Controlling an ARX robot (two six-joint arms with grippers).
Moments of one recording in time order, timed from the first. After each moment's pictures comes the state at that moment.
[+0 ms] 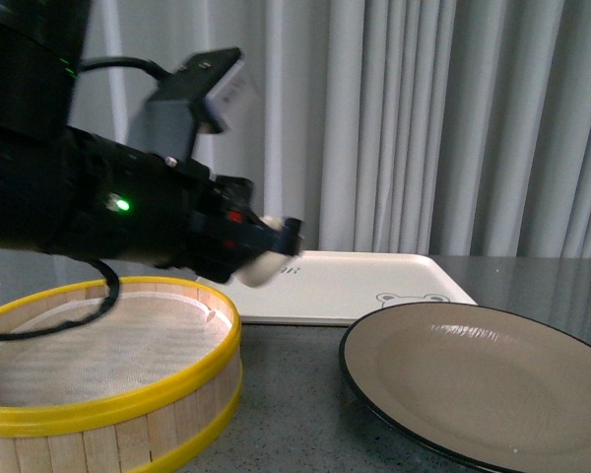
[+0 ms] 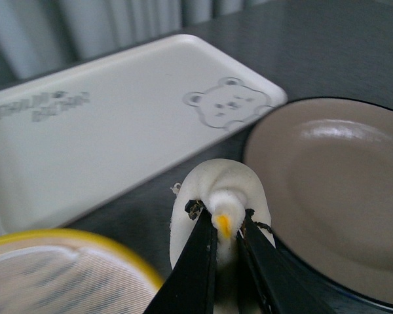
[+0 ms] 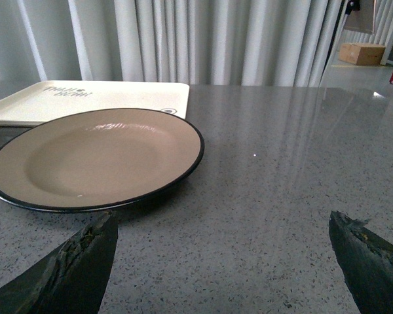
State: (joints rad) left arm -0.36 1.58 1.03 0.29 0.25 0.15; right arm 0.00 0.00 0.01 0.00 0.00 -0.01
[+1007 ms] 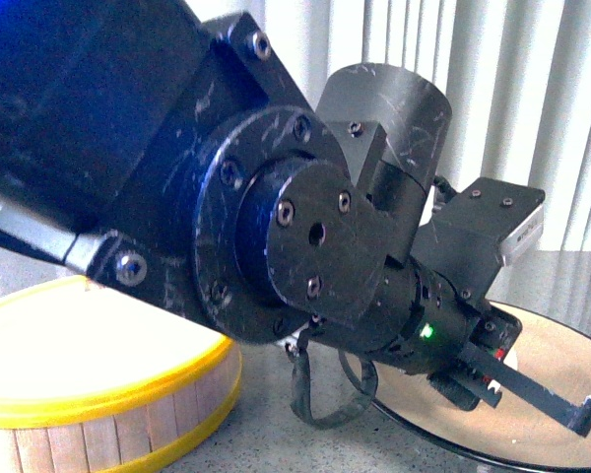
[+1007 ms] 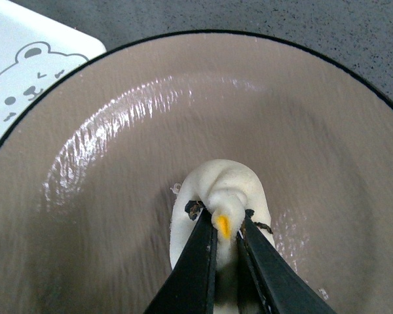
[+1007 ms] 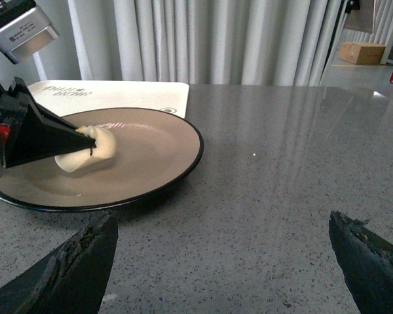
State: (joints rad) left arm -0.66 1.93 1.34 0.14 0.21 0.29; right arm 0.00 0.00 0.01 0.00 0.00 -0.01
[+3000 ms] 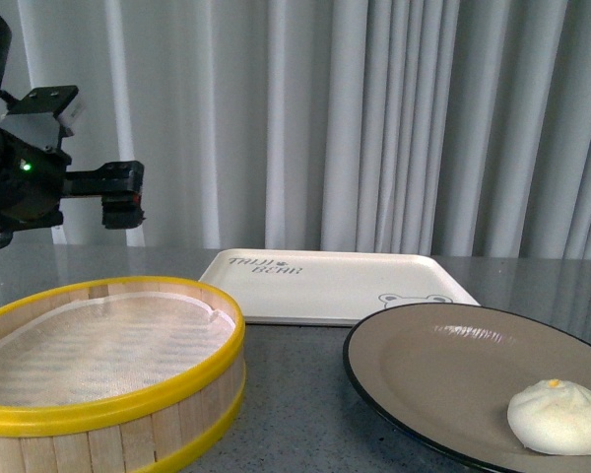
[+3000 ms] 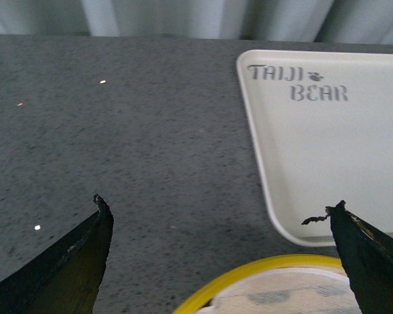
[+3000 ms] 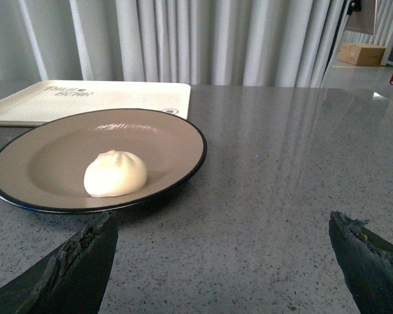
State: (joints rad) left arm -0.07 1.82 1.41 0.05 0.05 -0.01; right arm 0.00 0.00 0.01 0.00 0.00 -0.01
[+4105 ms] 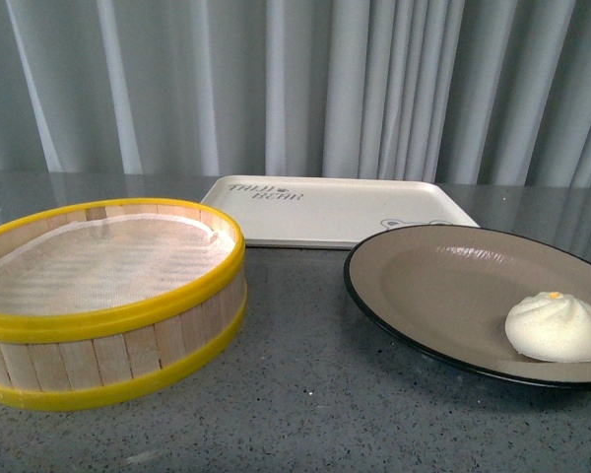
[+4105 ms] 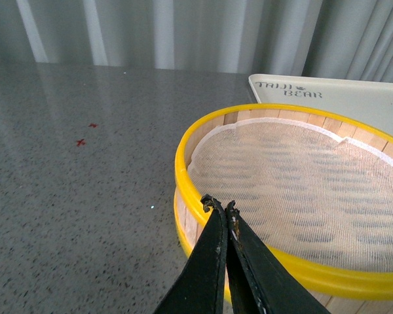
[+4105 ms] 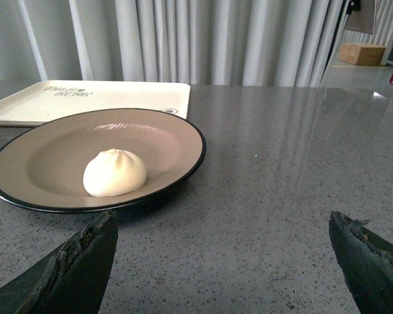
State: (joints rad) left arm 0.00 1.08 0.20 0.88 0.00 0.00; right arm 0.00 0.00 0.01 0.00 0.00 -0.01
